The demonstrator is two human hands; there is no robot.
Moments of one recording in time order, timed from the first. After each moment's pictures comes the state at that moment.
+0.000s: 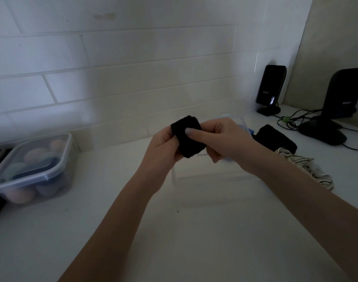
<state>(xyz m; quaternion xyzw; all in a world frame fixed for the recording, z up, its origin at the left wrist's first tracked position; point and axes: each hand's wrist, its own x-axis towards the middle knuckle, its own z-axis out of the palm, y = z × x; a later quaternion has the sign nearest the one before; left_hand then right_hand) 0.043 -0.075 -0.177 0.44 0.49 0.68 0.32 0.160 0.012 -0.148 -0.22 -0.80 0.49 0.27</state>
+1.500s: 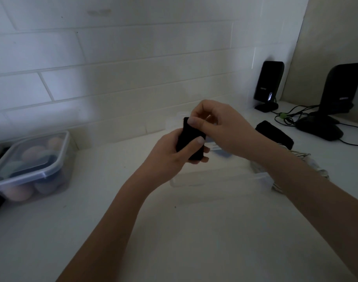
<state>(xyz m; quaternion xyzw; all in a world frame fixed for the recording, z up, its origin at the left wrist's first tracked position) 0.053 -0.080 -0.175 0.56 0.58 0.54 0.26 0.159 0.019 -0.142 -0.16 -0.86 0.33 0.35</state>
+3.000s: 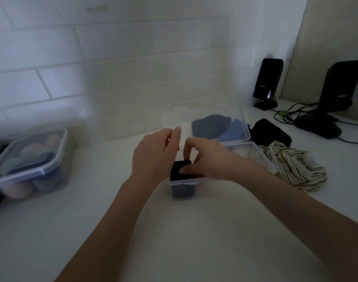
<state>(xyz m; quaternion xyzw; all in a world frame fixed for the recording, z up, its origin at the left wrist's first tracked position) 0.038 -0.075 -0.192 0.52 0.75 0.41 -0.09 0.157 -0.002 -0.176 -0.27 -0.91 0.29 0.11</state>
